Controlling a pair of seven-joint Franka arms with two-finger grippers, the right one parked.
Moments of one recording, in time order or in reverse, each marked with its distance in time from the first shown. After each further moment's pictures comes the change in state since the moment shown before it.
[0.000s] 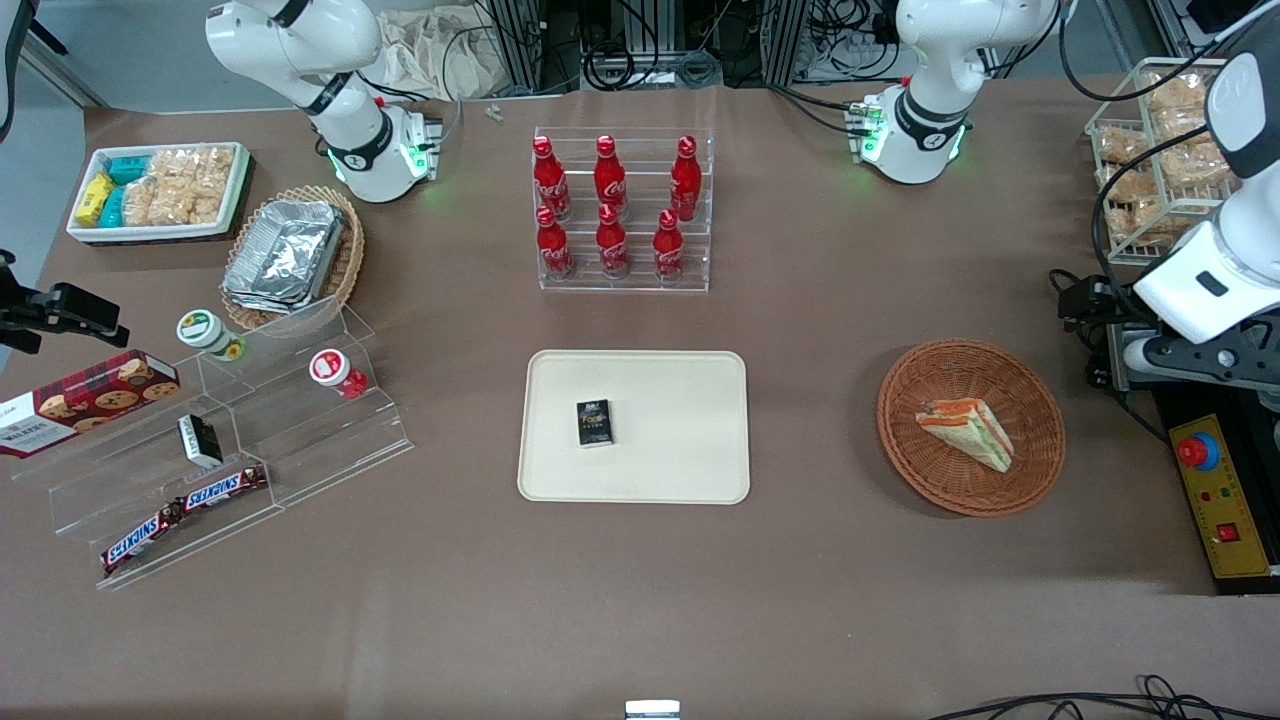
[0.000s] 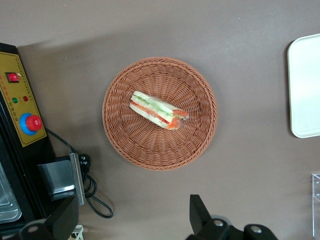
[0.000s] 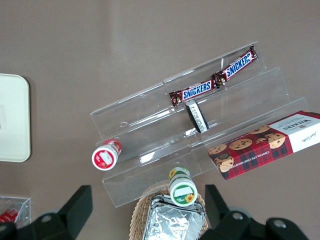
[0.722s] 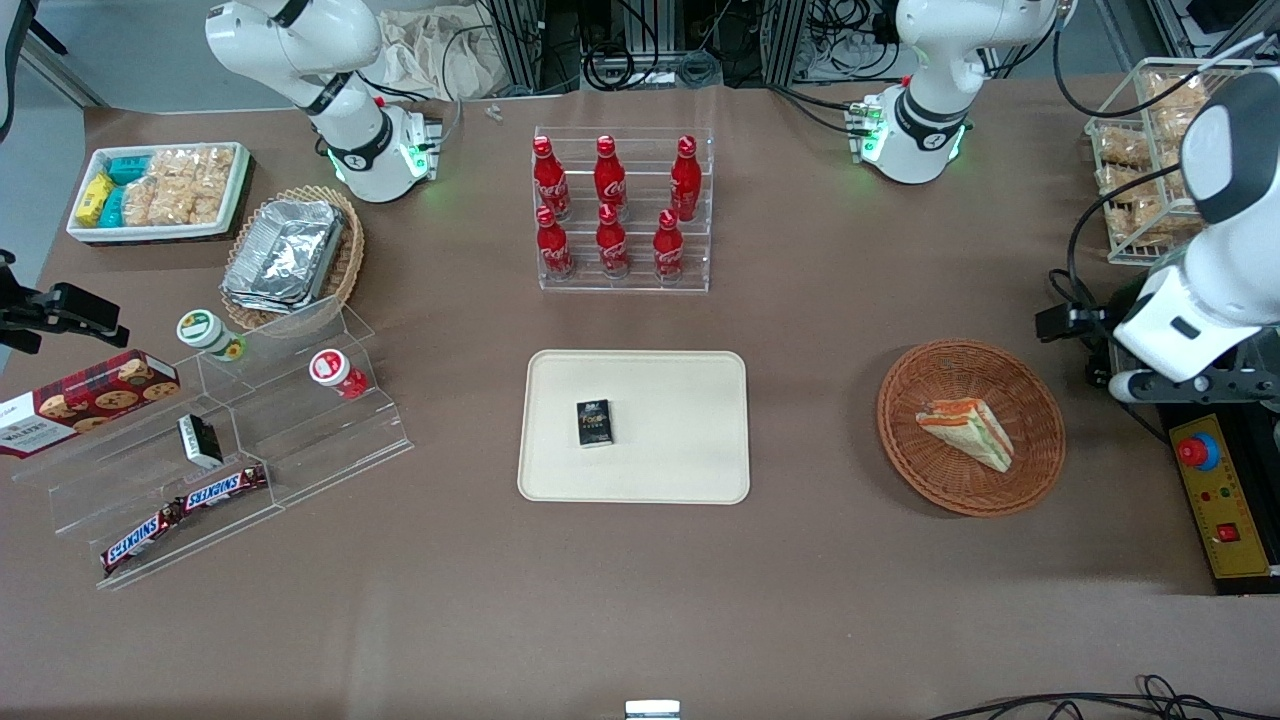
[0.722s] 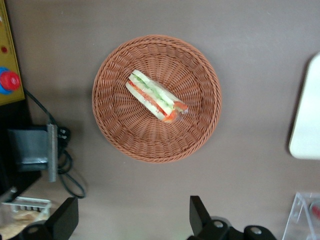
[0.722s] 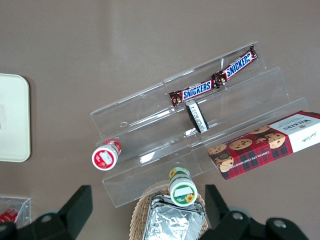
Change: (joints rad) arm 0.001 0.032 0.007 -0.099 -0.016 0.057 -0.279
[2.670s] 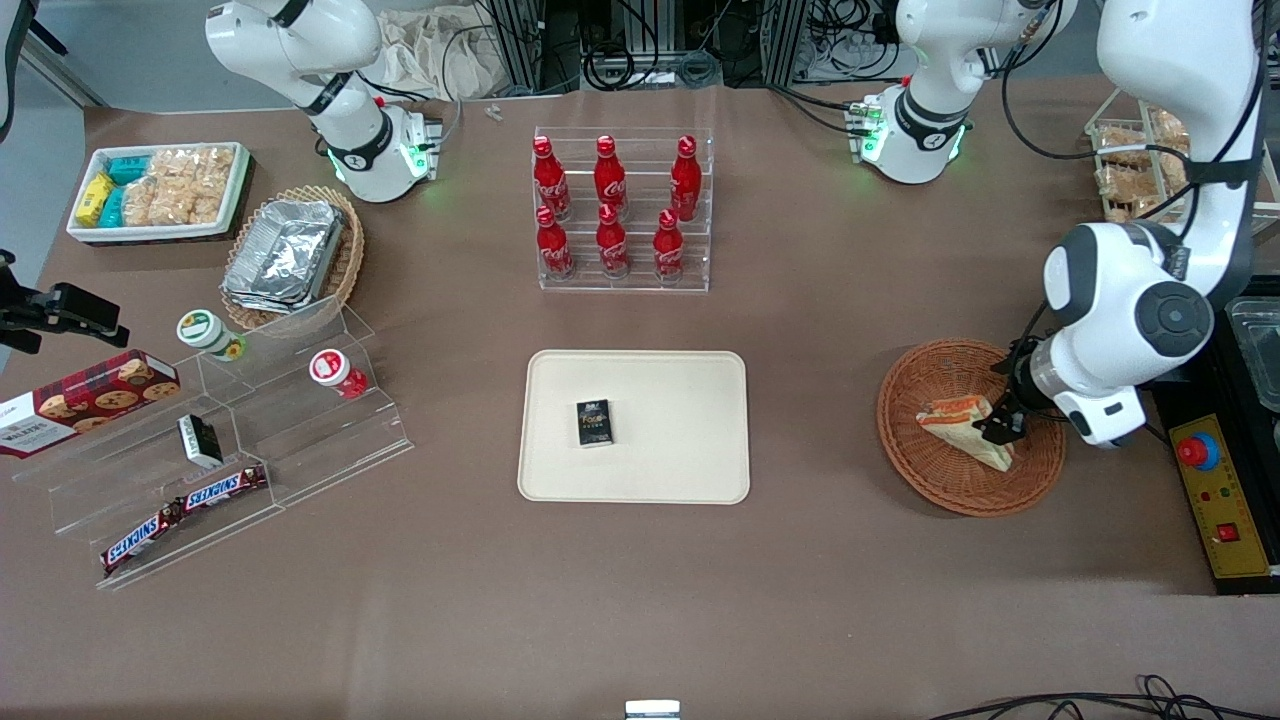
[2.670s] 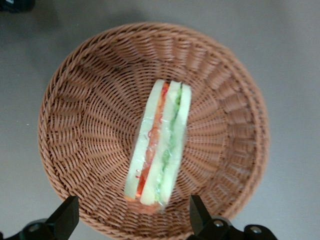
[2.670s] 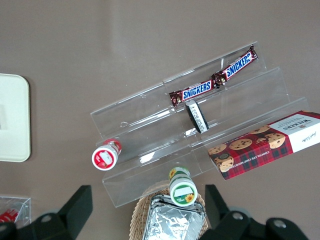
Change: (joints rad) arm -0.002 0.124 0.029 -0.330 -0.004 0.516 -1.082
